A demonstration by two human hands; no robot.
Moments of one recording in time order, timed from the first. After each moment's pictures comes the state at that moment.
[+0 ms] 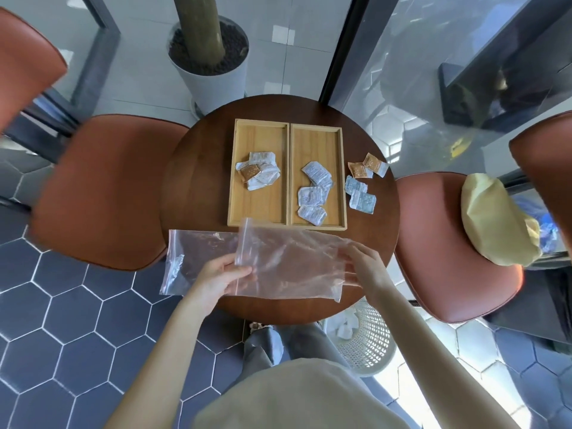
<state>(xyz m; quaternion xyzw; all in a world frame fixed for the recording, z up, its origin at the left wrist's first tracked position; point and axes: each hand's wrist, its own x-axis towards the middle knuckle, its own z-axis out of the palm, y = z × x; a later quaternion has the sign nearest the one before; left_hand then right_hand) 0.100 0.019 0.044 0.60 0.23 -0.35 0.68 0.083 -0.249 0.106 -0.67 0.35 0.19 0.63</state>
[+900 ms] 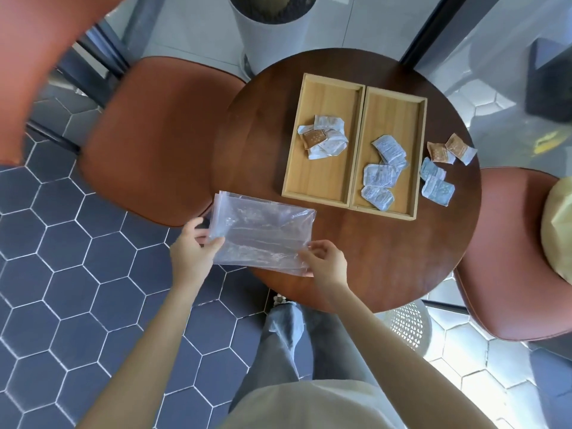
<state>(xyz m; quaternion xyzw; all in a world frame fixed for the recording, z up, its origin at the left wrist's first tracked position) 0.088 0.117 0.015 0.86 0.31 -0.09 0.40 0.079 -0.106 0.002 -0.75 0.33 0.23 0.53</state>
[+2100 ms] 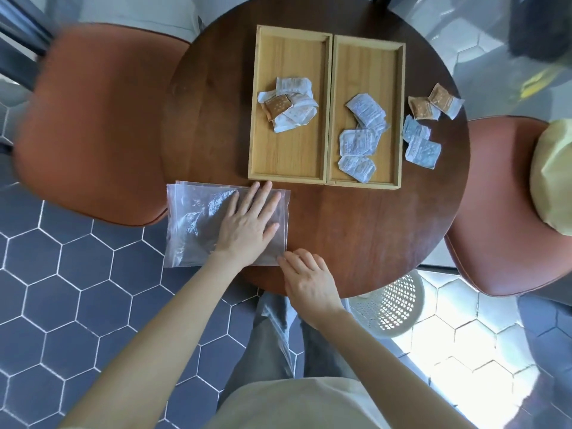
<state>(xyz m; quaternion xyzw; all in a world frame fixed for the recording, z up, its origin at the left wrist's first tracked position) 0.121 0.022 -0.055 0.96 -0.23 -0.17 0.06 0.027 -0.123 -0.014 -0.97 -0.16 0.13 0.13</state>
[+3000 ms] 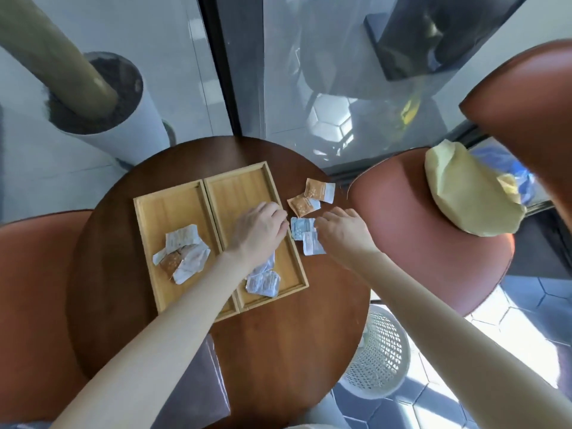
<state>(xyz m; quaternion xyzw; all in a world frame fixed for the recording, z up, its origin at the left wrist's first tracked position) 0.310 -0.201 0.044 0.89 -0.41 -0.10 0.18 0.228 -0.366 0.048 -0.99 0.03 0.14 0.04</state>
